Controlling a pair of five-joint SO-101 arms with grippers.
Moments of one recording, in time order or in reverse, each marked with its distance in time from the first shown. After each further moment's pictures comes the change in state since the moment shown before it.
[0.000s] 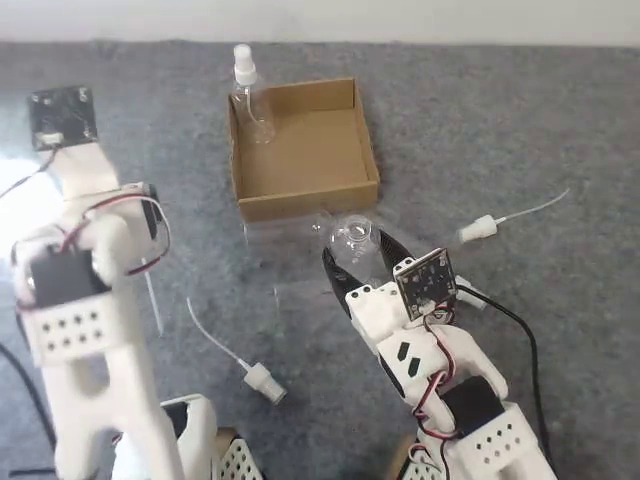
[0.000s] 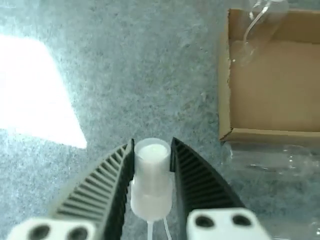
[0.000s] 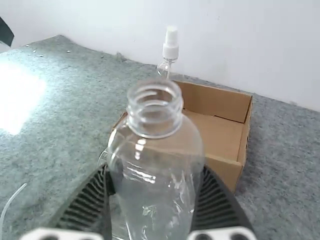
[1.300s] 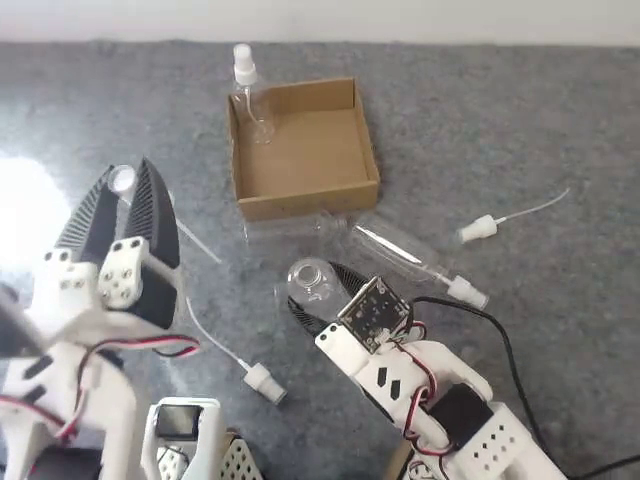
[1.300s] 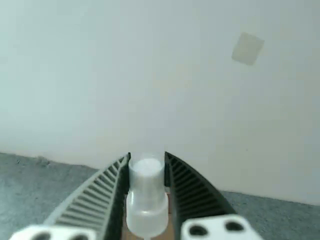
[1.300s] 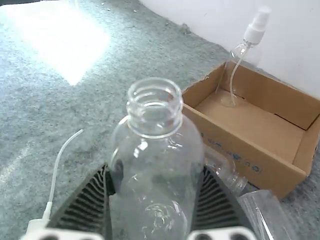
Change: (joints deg) left arm 15.9 -38.1 2.8 -10.3 15.8; right arm -12.8 0.0 0.0 6.1 7.6
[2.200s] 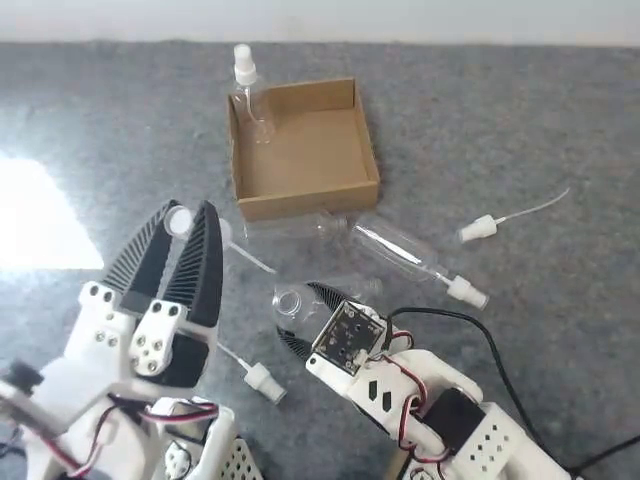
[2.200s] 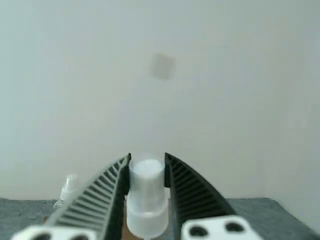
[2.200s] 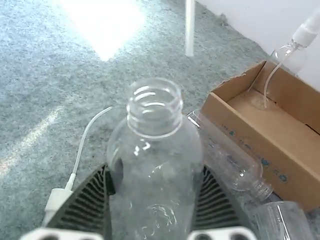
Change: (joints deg) left arm 16.9 -17.0 13.2 -6.5 0.1; right arm -6.0 0.0 1.9 1.7 5.7
